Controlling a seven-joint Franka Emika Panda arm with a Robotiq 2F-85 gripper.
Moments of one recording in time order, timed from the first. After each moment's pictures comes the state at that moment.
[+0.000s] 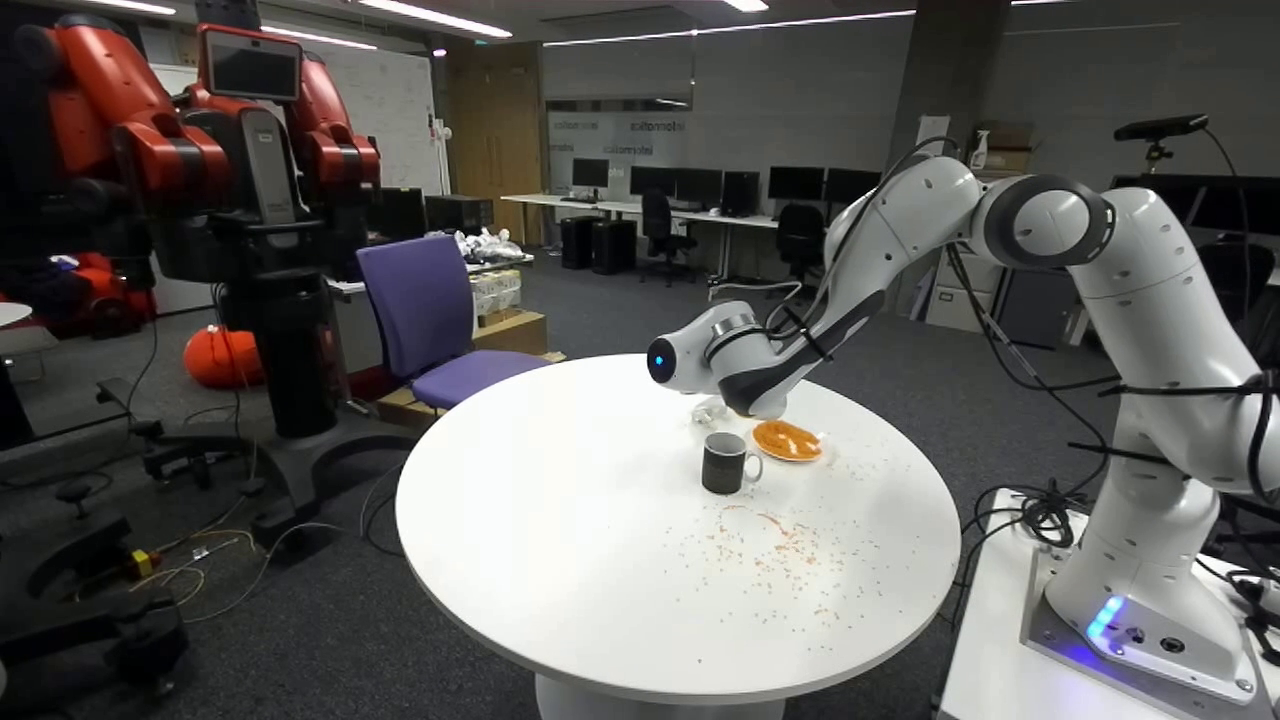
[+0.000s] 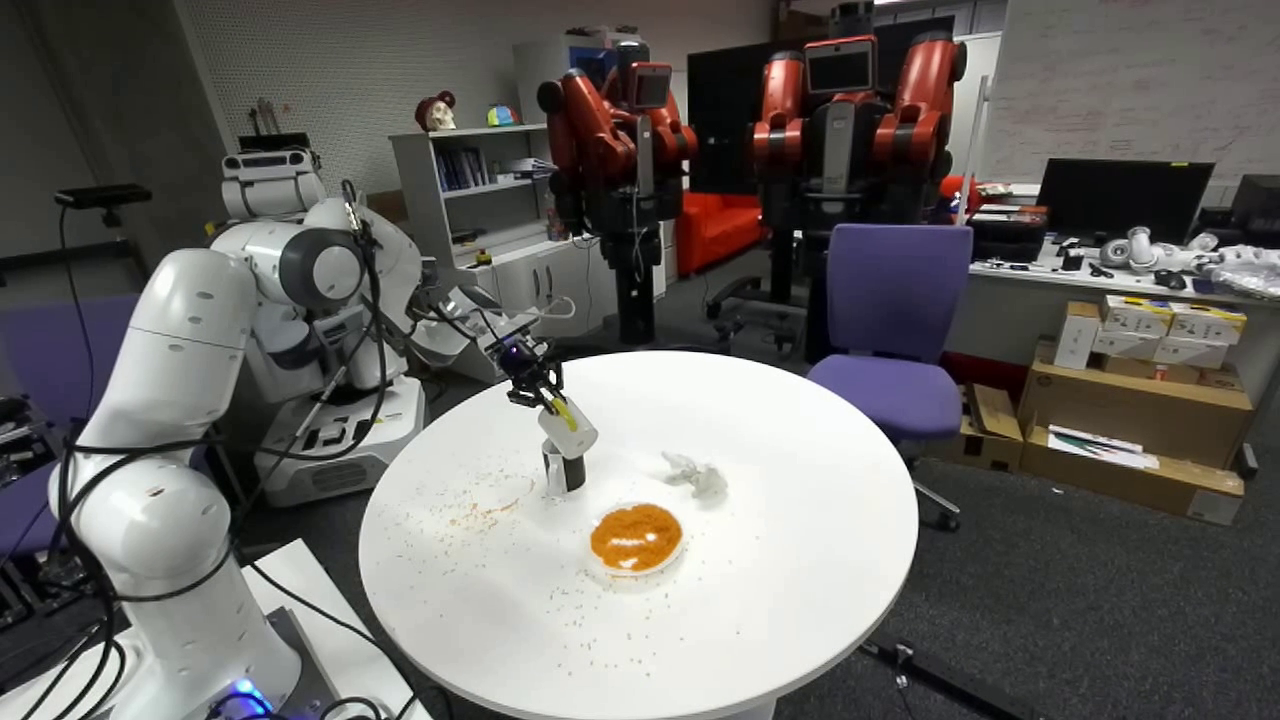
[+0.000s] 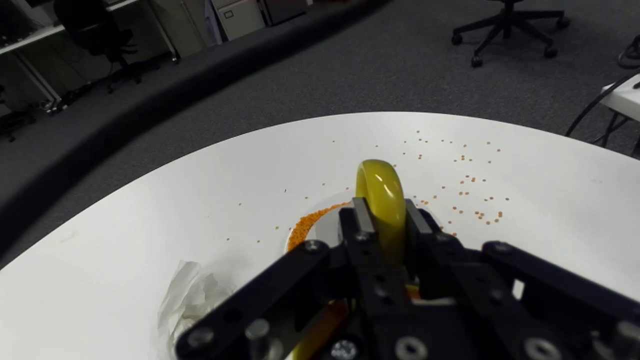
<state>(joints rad) 0.23 0.60 0.15 -1.69 -1.05 1.44 -0.41</state>
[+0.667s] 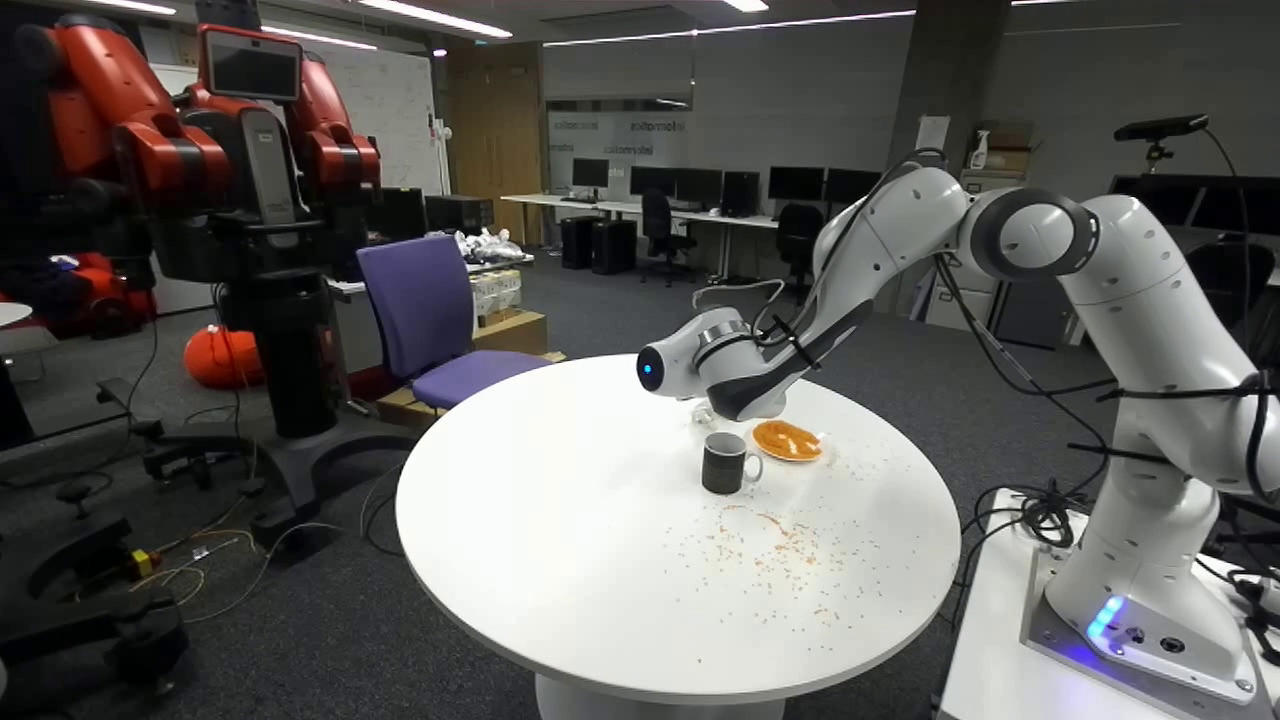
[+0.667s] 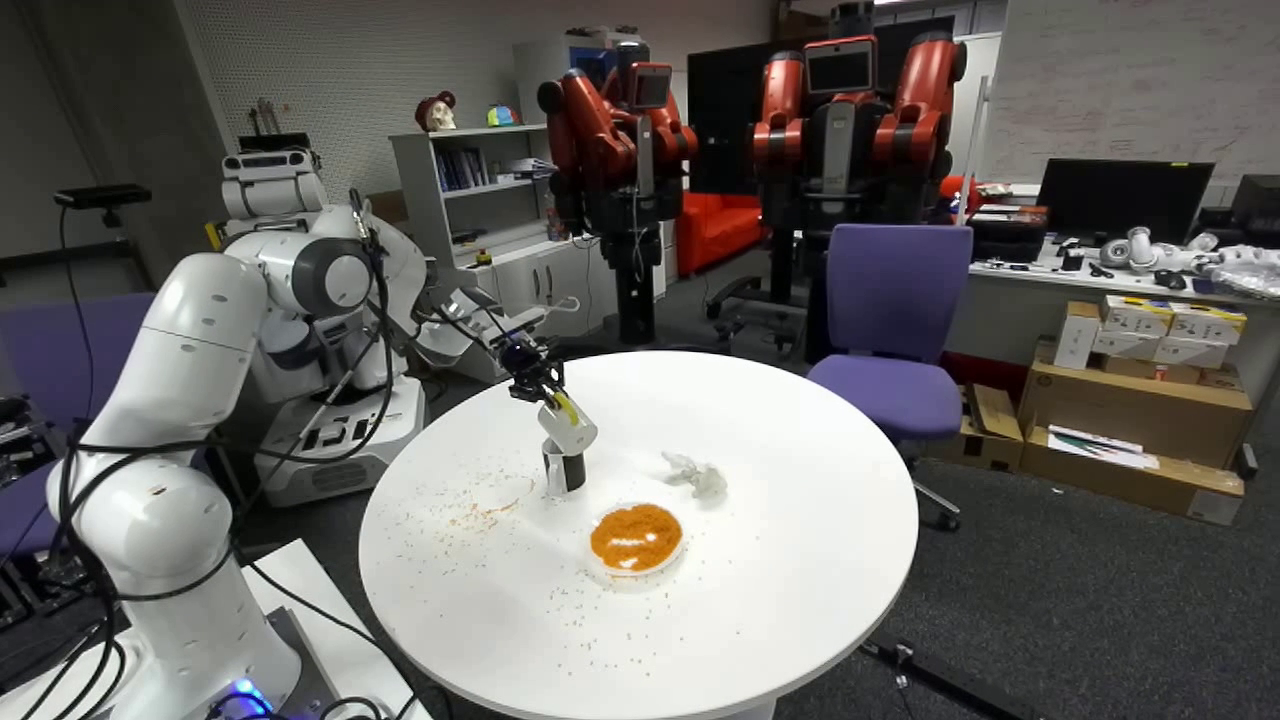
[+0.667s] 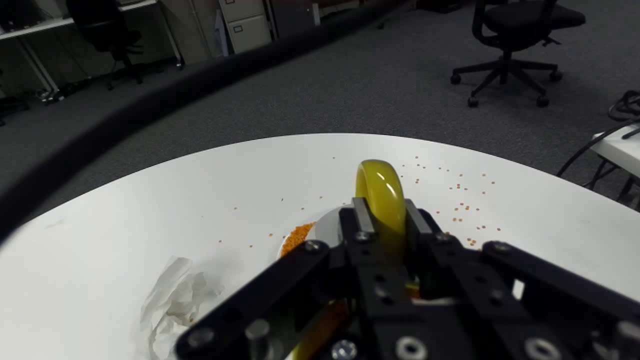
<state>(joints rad) 0.25 0.66 0.15 -1.61 -1.09 1.37 -0.54</state>
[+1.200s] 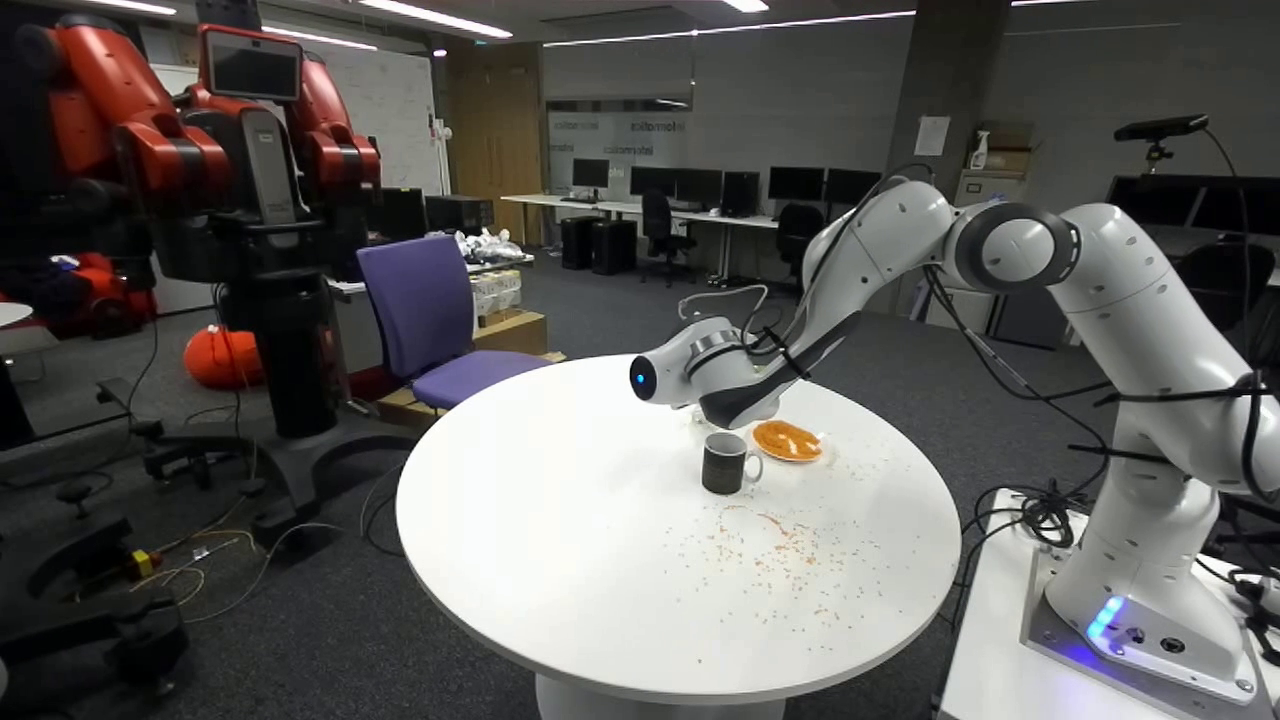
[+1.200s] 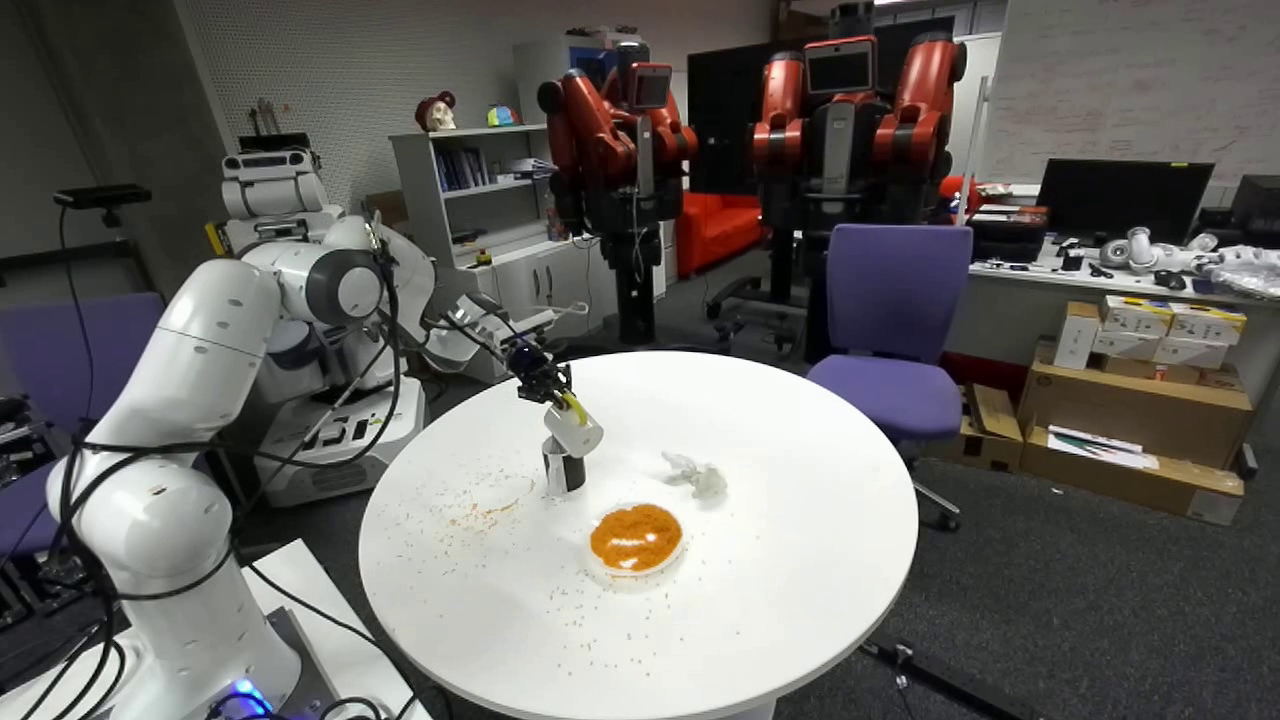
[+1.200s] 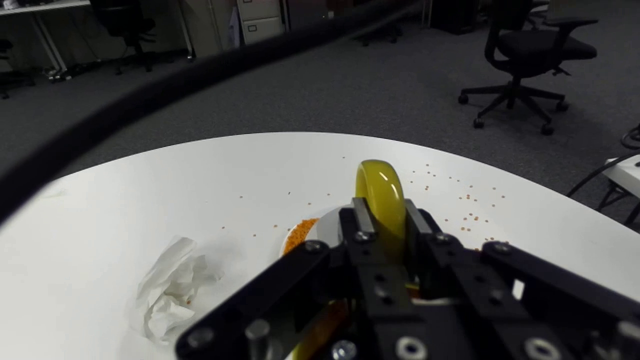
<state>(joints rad) 0.25 0.73 0.15 -1.55 -1.13 1.36 -0.64</state>
